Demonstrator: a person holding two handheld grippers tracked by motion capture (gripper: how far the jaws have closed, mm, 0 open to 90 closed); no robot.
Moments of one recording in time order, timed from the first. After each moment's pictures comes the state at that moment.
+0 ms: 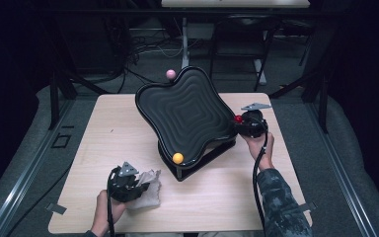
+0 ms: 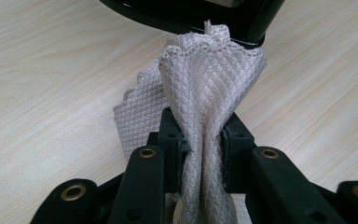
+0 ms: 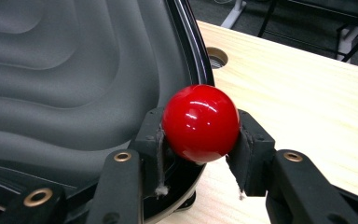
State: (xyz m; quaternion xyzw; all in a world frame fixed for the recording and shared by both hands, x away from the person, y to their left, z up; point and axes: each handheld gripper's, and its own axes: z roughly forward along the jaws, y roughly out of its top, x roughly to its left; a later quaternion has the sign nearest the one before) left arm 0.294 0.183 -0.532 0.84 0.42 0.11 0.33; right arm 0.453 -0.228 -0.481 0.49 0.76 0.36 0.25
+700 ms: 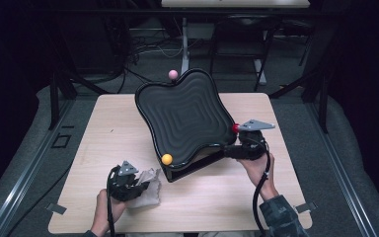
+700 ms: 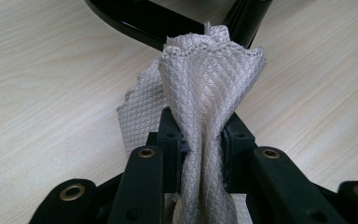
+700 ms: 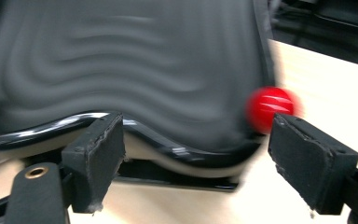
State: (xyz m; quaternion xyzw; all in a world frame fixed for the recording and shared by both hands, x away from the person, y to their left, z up) left arm 0.295 0.183 -0.531 0.83 0.42 0.12 0.33; right arm 0.354 -0.190 -0.450 0.43 0.77 0.41 0.22
